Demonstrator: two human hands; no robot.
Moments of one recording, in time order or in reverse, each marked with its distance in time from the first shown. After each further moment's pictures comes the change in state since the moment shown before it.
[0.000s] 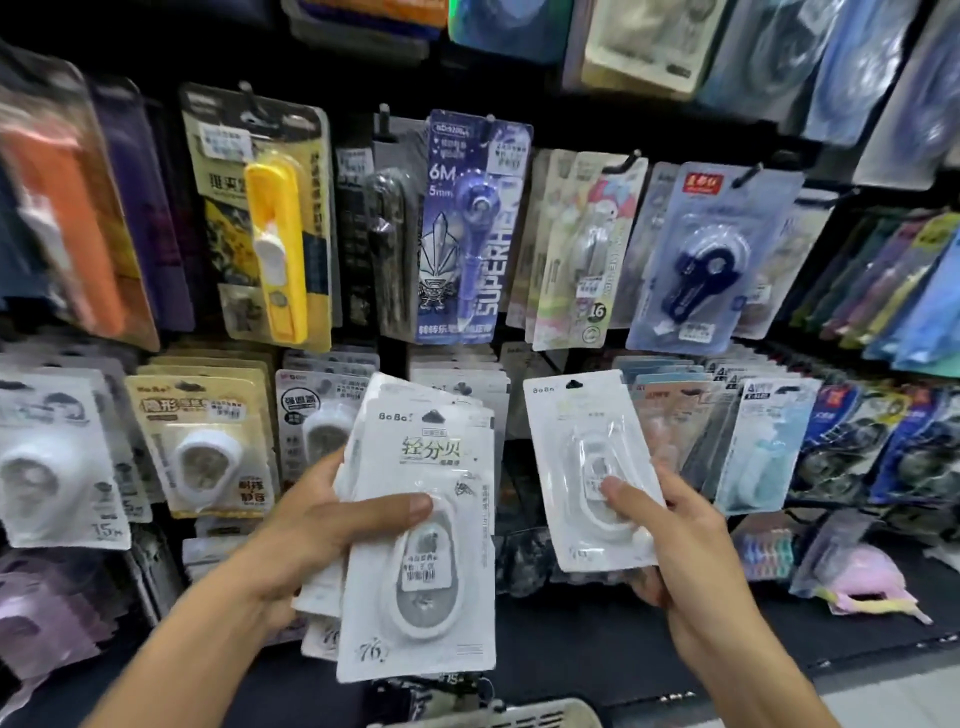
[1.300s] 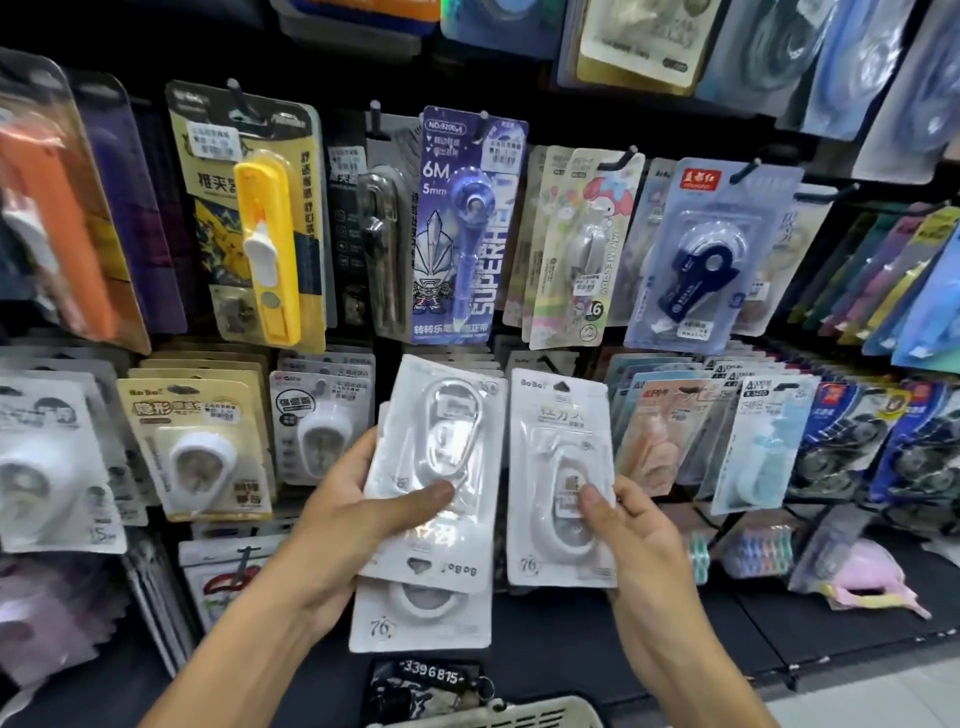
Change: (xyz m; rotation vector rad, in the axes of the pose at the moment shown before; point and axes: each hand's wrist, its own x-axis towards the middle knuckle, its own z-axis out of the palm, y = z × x) left_hand 0.013 -0.013 0.021 -0.058 0.068 0.131; right_hand -0.001 0.025 0.020 0.210 -0.088 -0.063
